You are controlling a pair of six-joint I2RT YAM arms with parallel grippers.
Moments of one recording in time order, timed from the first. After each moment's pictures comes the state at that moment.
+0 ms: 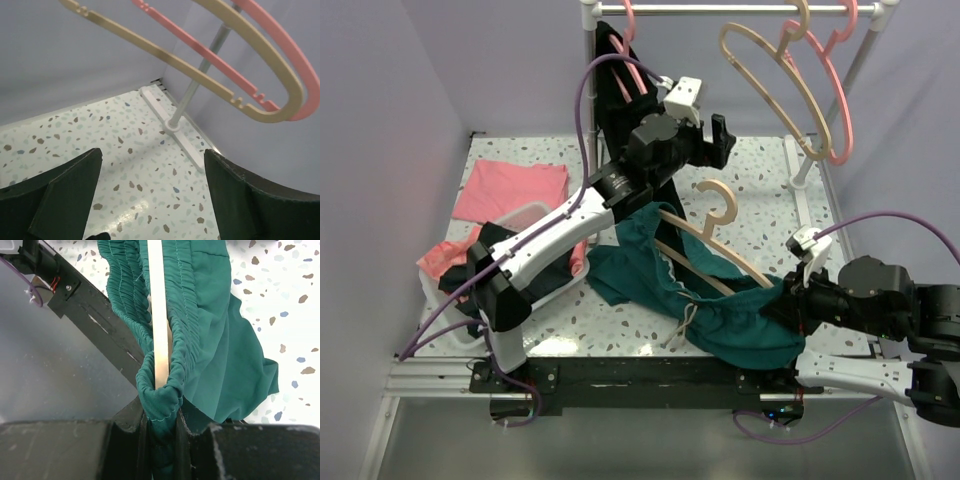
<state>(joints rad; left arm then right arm) -0.89 1.83 1.93 -0.13 -0.20 -0.31 1.18 0.70 1.50 -1.45 0.22 0.48</state>
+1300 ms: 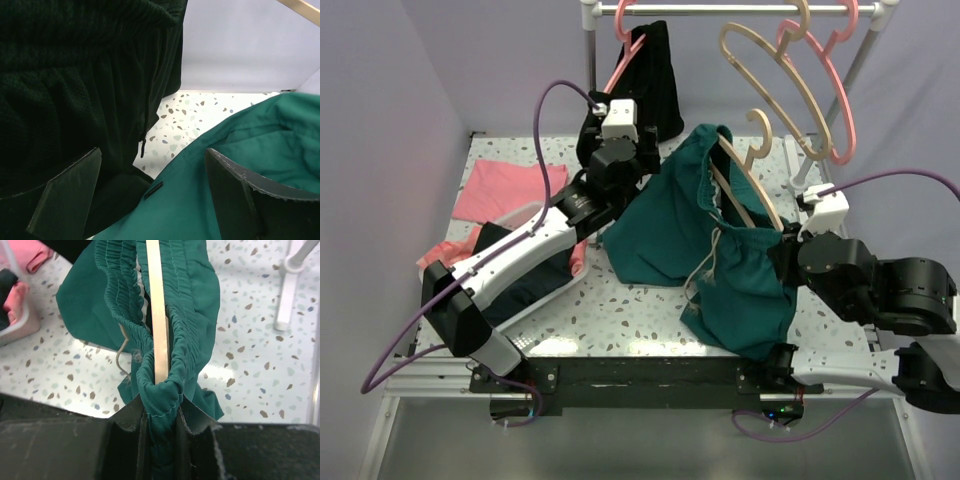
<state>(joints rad) -0.78 1.56 1.49 -0.08 -0.66 -0.27 1.18 0.89 1.63 -1.46 0.79 0.63</state>
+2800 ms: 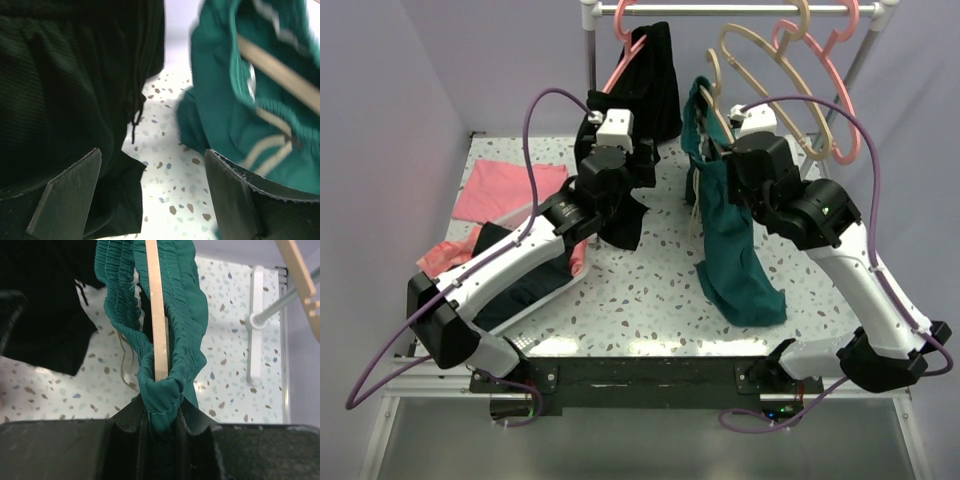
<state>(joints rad) -0.78 1.47 1.41 -0.13 -0.54 -0.28 0.73 1.31 1.81 -1.07 0.63 0.23</state>
